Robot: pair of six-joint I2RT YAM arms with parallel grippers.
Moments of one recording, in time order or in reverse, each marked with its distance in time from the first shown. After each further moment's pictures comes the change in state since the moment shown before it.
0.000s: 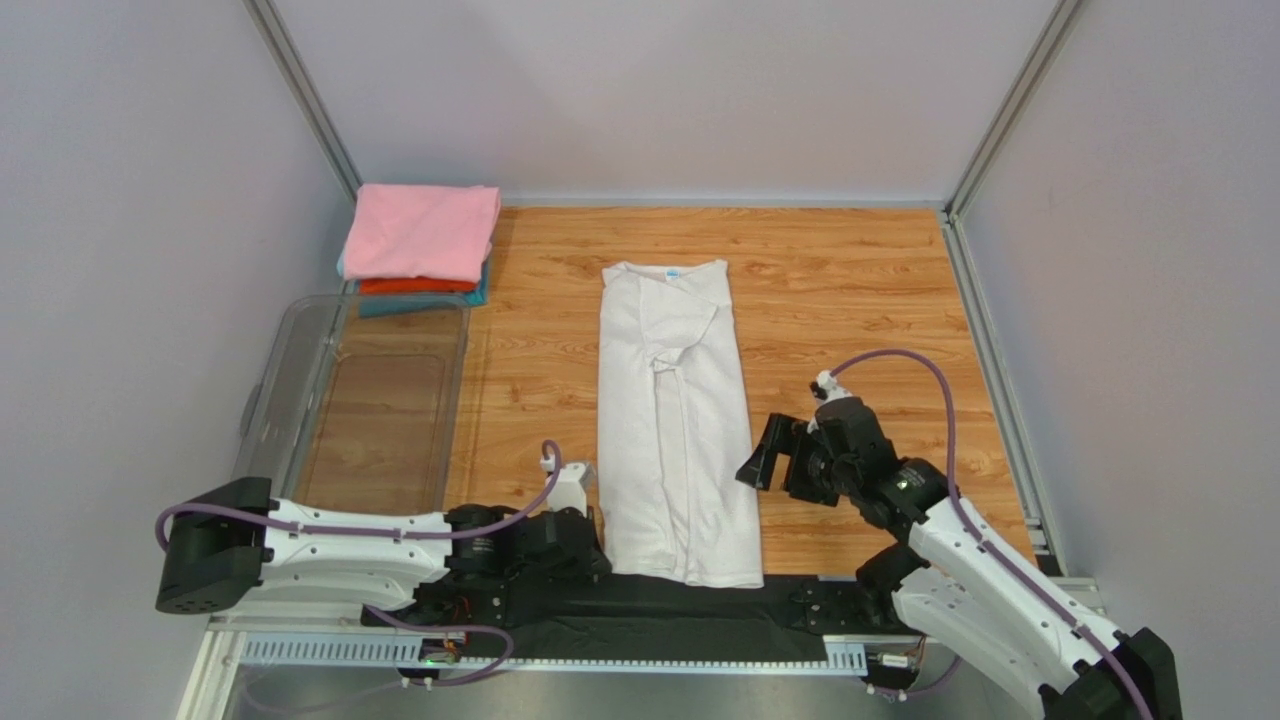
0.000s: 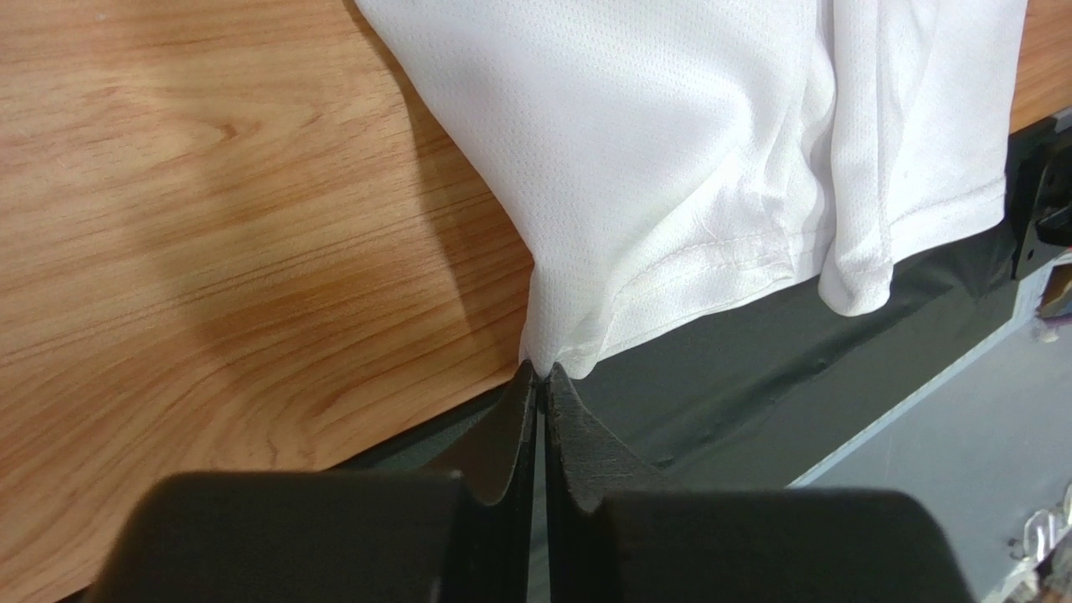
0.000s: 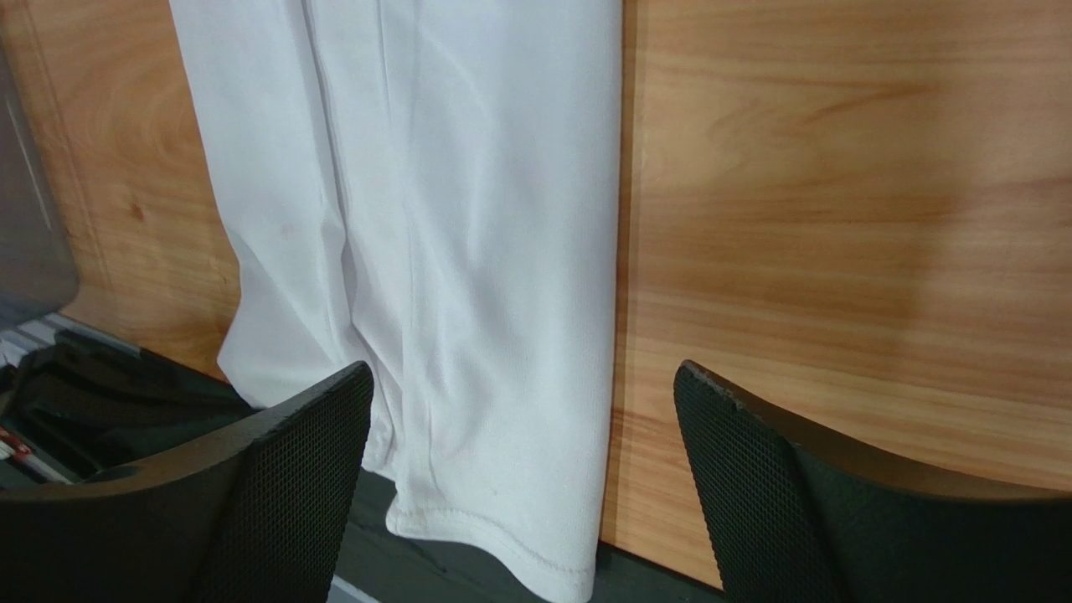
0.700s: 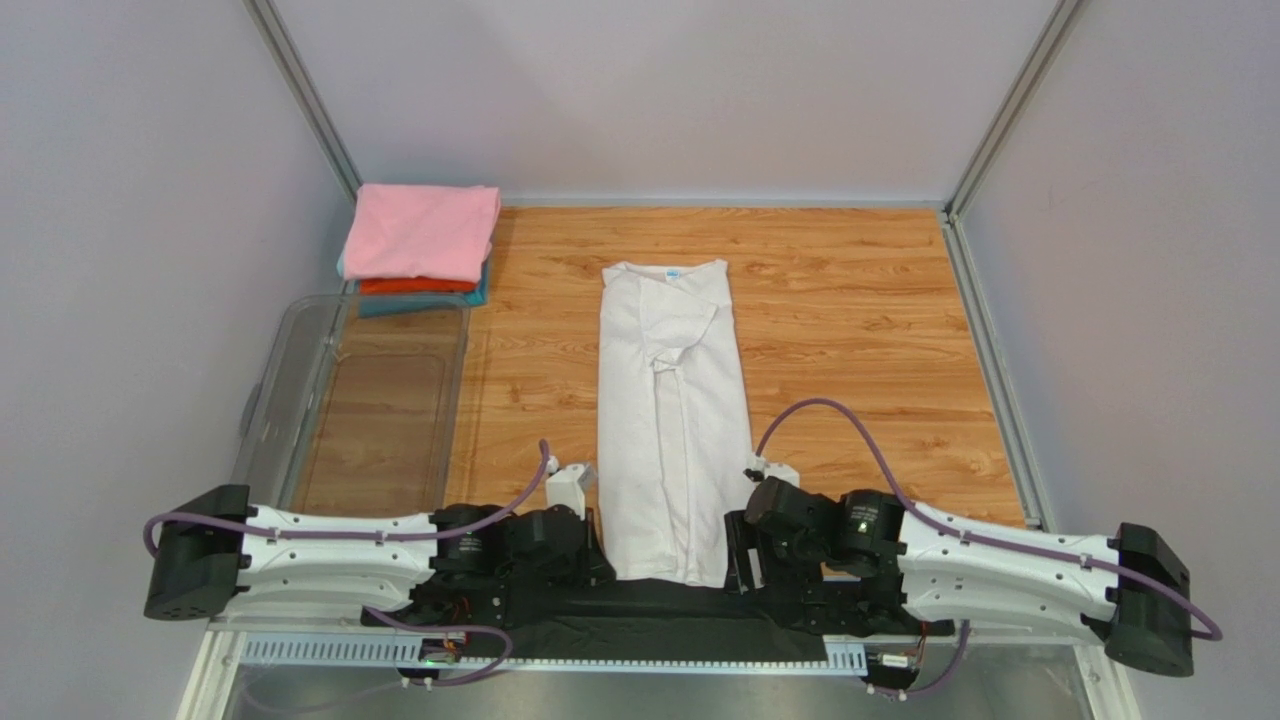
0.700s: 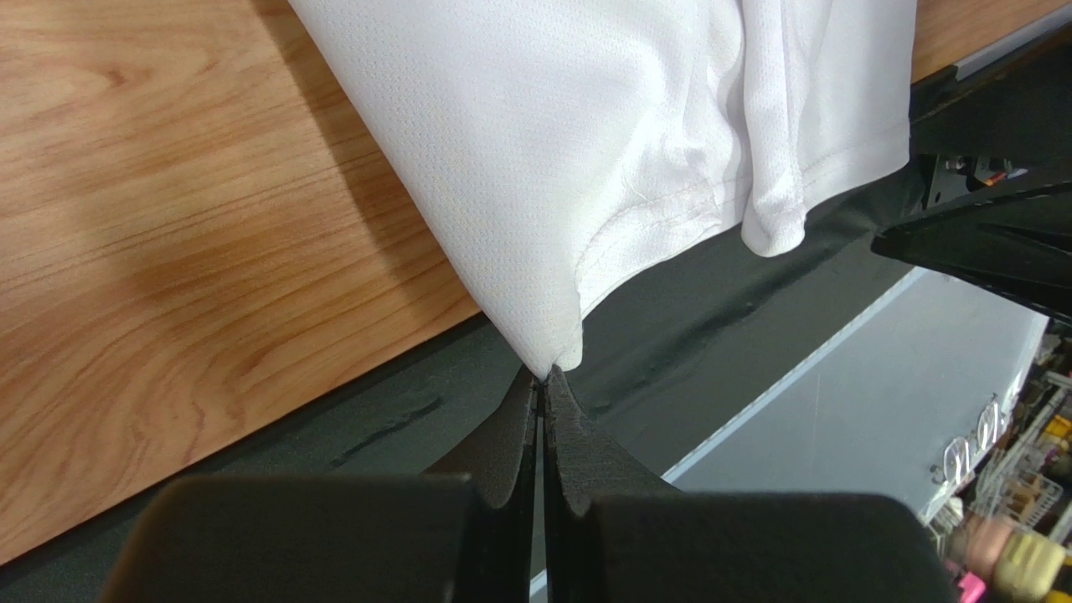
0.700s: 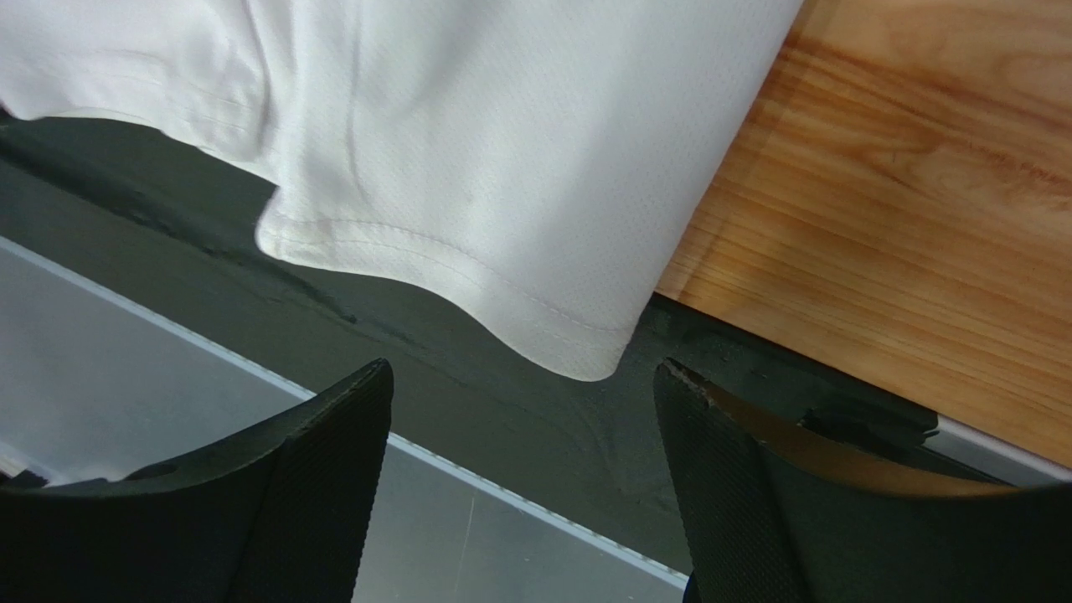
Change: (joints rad) left arm 0.000 -0.088 0.000 -0.018 0.080 -0.012; right arm 0.693 0.064 -0.015 -0.211 0.106 0.283
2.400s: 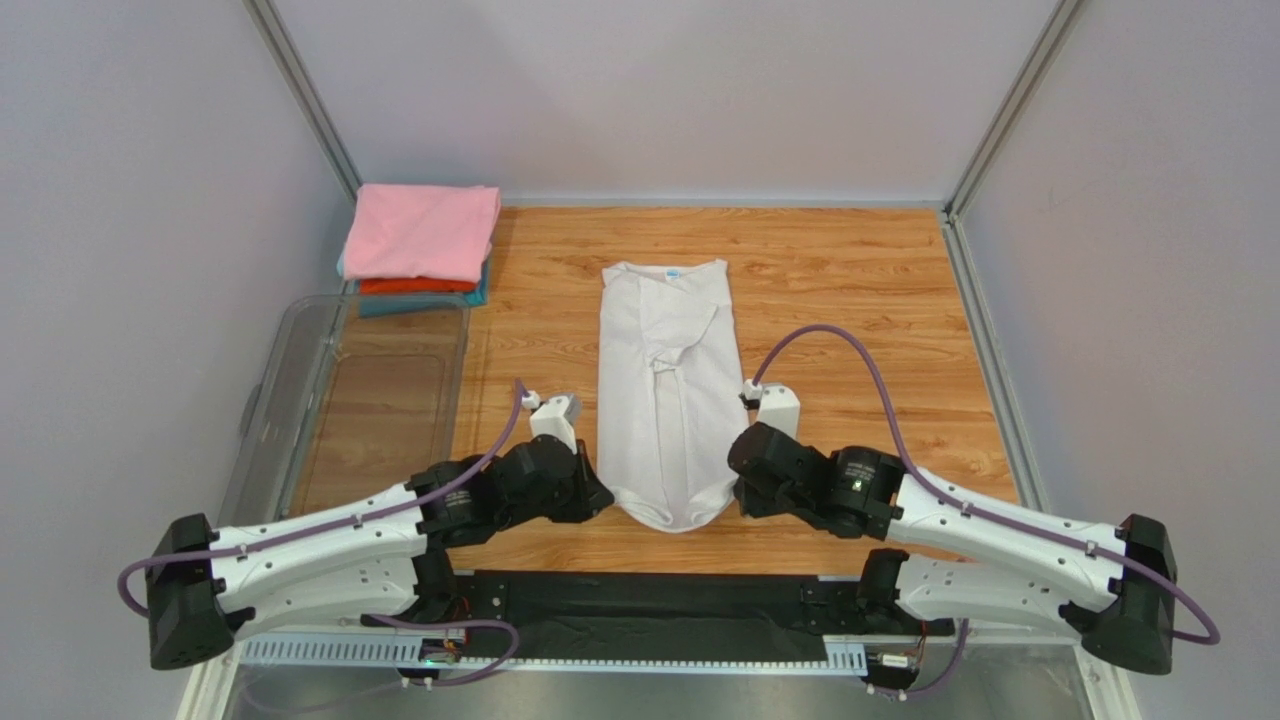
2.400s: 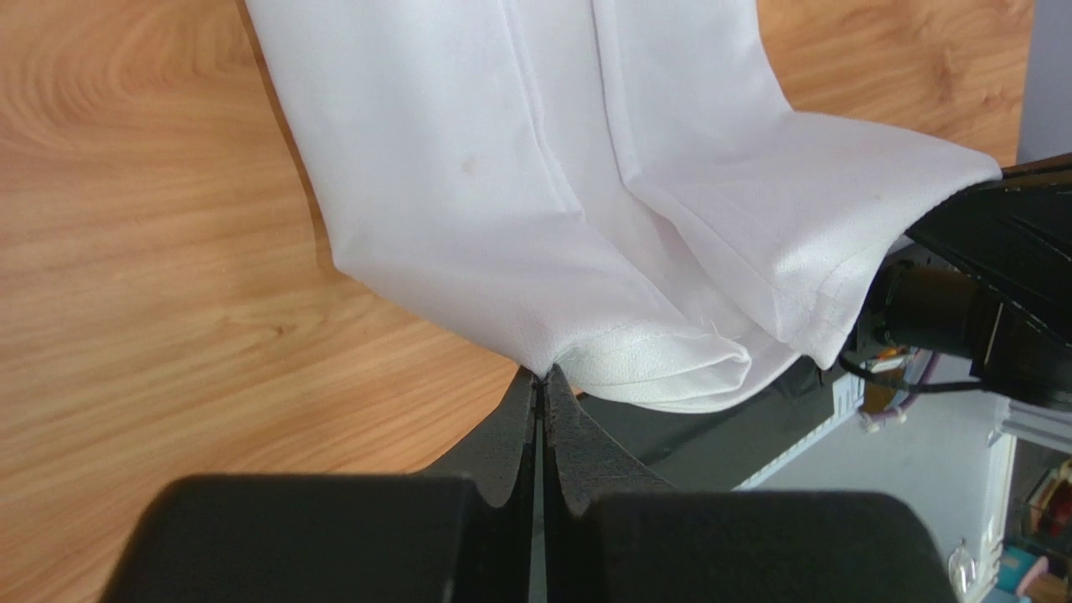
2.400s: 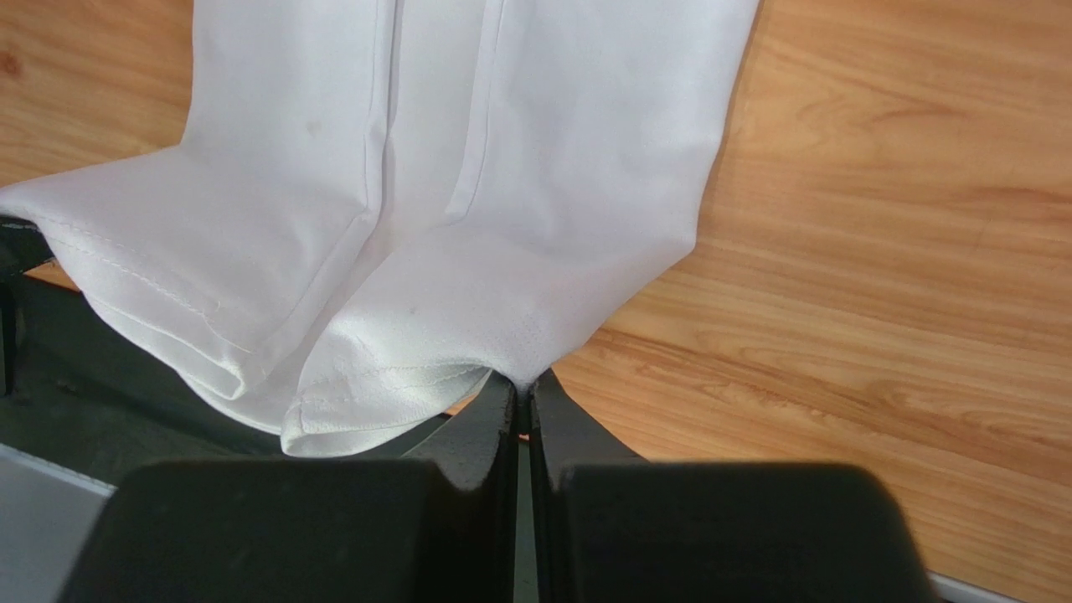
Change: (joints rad) left arm 0.237 -0.029 0.231 -0.172 -0.059 0.194; right arm -0.050 0.138 0.302 -0.052 0.394 -0.143
